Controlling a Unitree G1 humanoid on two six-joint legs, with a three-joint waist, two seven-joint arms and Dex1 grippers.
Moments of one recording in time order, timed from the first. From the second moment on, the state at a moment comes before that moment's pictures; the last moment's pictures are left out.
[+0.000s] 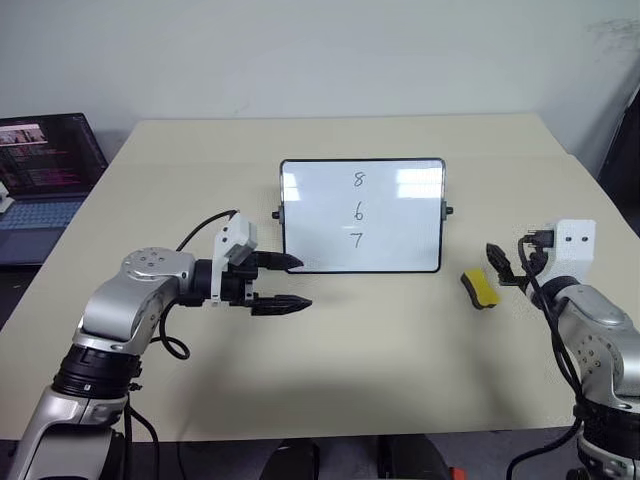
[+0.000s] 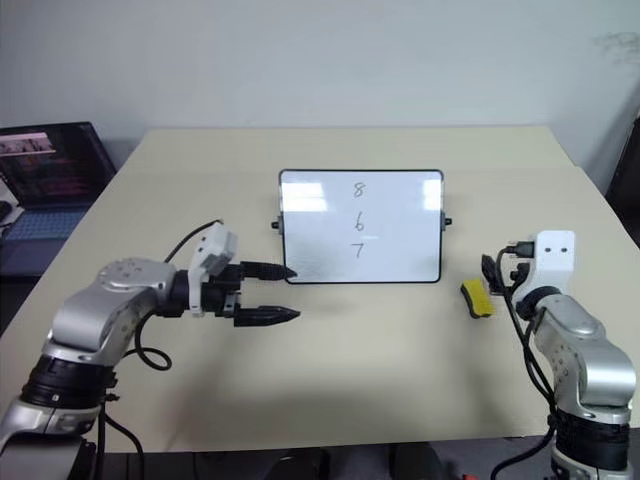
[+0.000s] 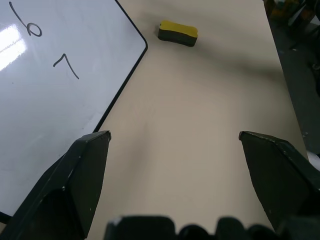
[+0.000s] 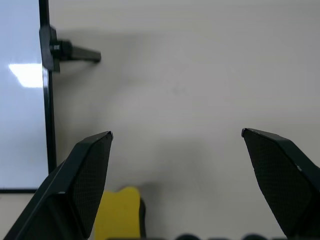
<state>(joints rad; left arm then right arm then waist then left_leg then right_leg) -0.46 0.78 -0.08 -0.07 -0.51 0.56 -1.24 -0.24 -0.44 -0.33 -0.42 0.41 1.02 0.08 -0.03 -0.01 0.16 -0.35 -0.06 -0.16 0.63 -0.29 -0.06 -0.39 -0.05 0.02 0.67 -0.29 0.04</state>
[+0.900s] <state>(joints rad) -0.43 0.78 -0.07 -0.10 -0.51 0.56 -1.21 -0.19 -0.29 -0.31 -0.53 0.42 1.30 0.02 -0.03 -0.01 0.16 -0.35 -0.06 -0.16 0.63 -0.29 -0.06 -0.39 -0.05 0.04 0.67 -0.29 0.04</state>
